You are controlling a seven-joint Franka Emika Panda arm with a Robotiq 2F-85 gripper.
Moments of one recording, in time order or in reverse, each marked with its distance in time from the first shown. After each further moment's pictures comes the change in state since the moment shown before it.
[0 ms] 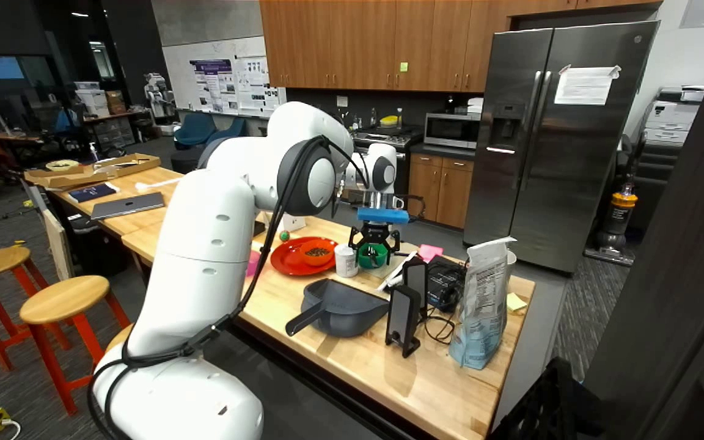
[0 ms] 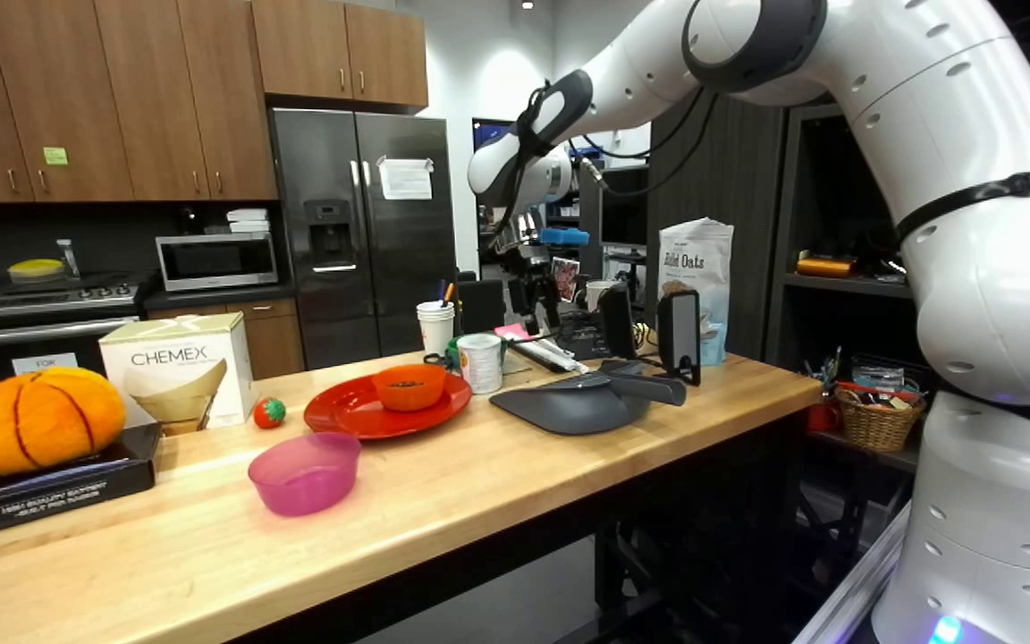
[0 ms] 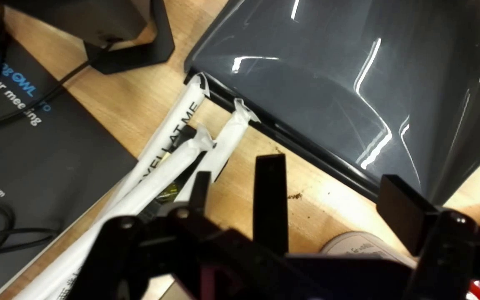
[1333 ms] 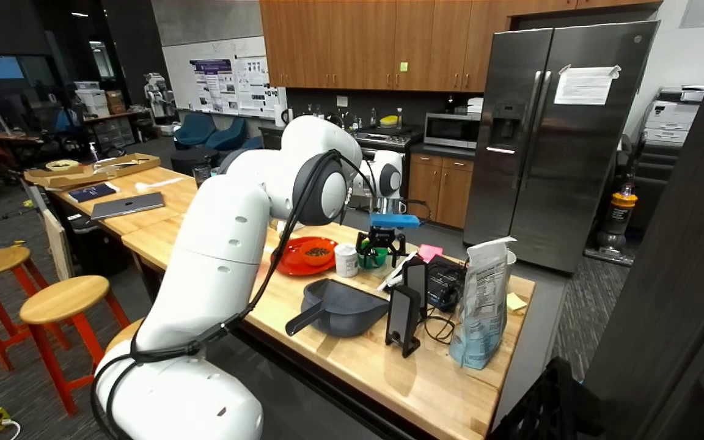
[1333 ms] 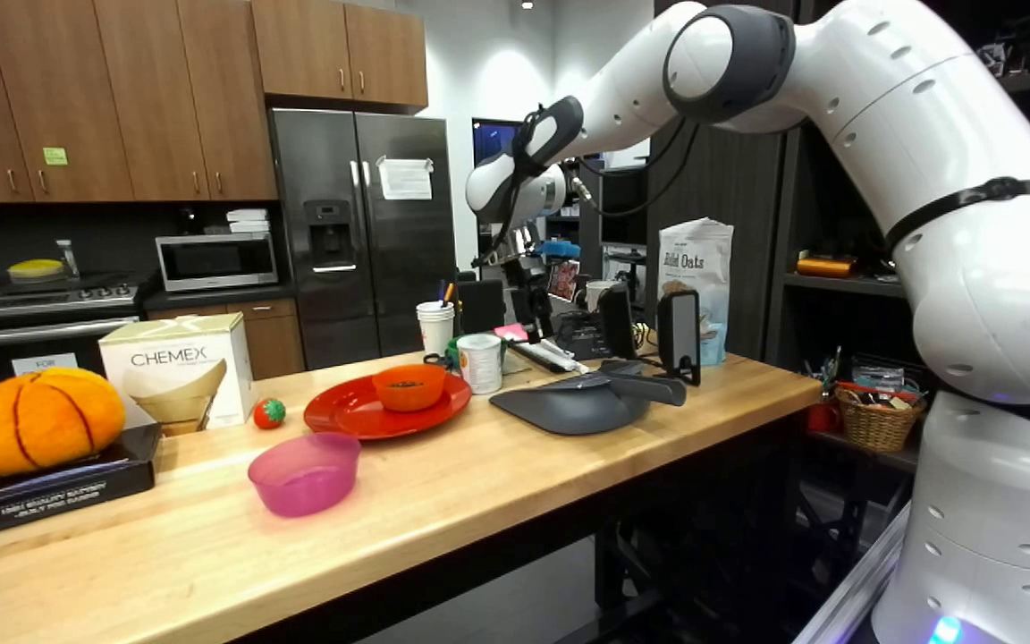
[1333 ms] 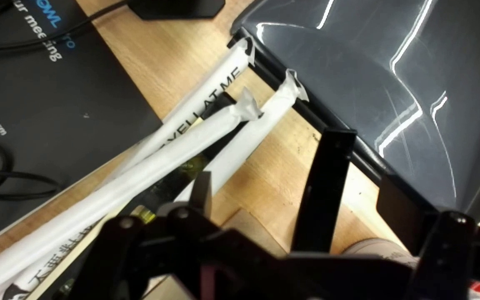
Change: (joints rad) arm -0.019 0.105 0.010 0.104 -0.022 -0.001 -0.171
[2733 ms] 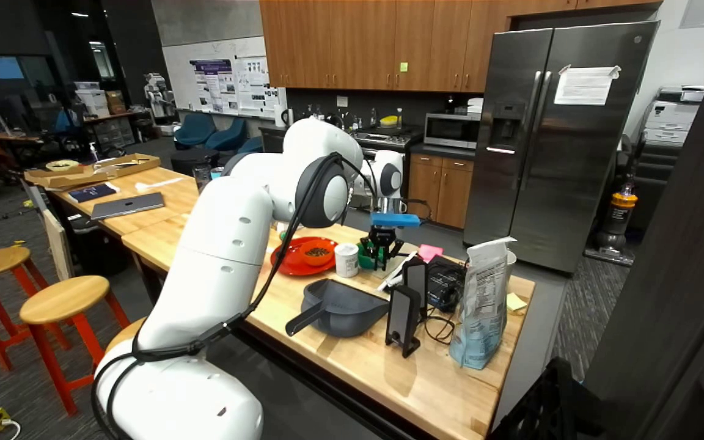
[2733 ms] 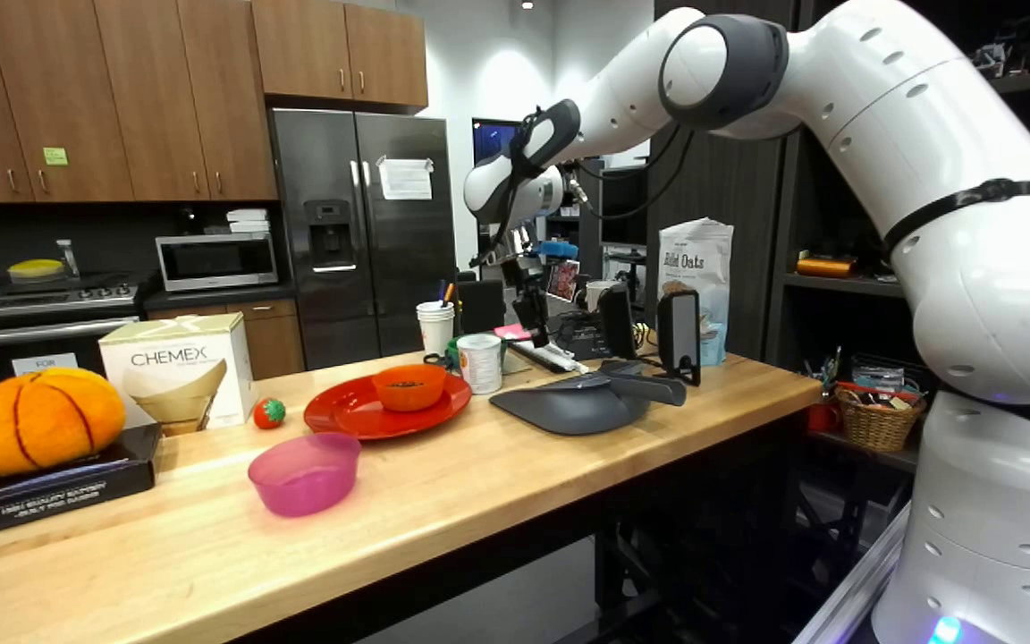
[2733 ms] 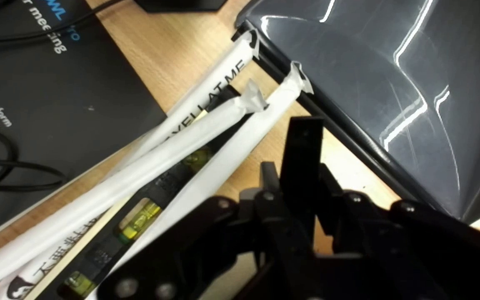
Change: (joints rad) arm 0.001 0.023 0.001 0.039 -0.002 -0.018 0.001
